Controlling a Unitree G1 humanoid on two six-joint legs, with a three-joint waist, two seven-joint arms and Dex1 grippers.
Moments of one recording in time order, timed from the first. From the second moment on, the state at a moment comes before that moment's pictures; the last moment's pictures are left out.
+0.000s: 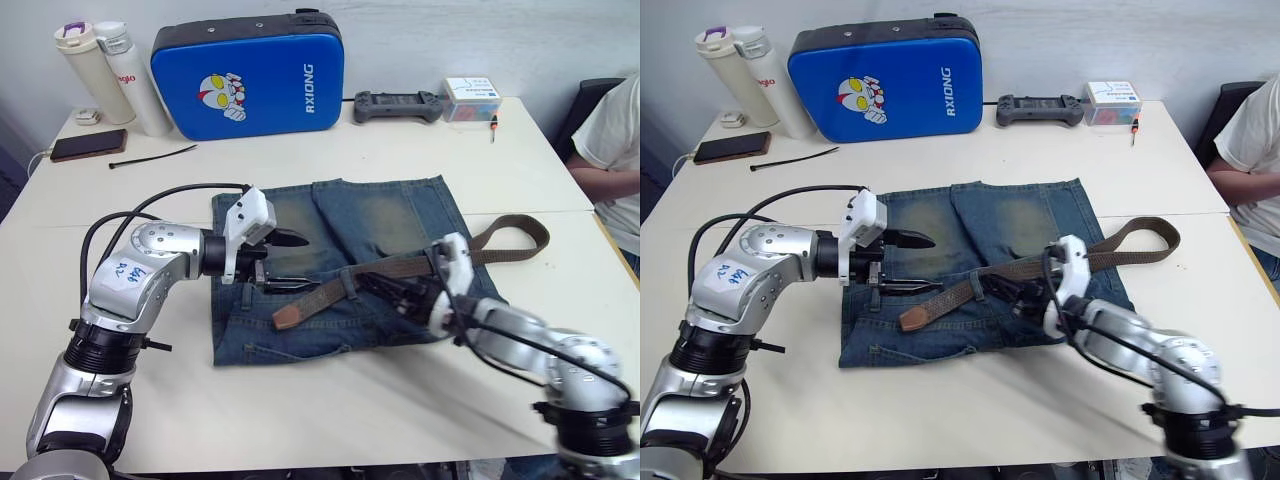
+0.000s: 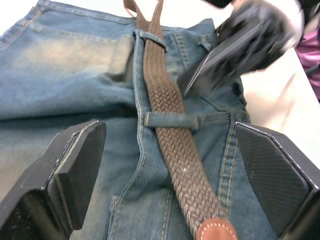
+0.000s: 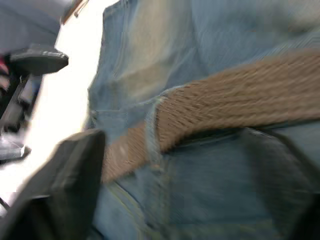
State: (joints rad) left arm -0.63 0.67 -0.13 -0.18 -0.47 0.72 -1.00; right arm -0.26 -0.67 -0.11 -0.45 1.66 0.99 -0.23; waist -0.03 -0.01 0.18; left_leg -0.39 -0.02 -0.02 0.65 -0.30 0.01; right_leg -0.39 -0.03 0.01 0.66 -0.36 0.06
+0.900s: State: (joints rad) left arm -0.51 0.79 -0.06 -0.34 -0.52 0.81 -1.02; right arm -0.26 -1.10 0.36 -0.38 0.16 0.30 0.86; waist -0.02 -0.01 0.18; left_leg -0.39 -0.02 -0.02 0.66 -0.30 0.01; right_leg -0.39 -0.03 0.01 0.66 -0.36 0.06
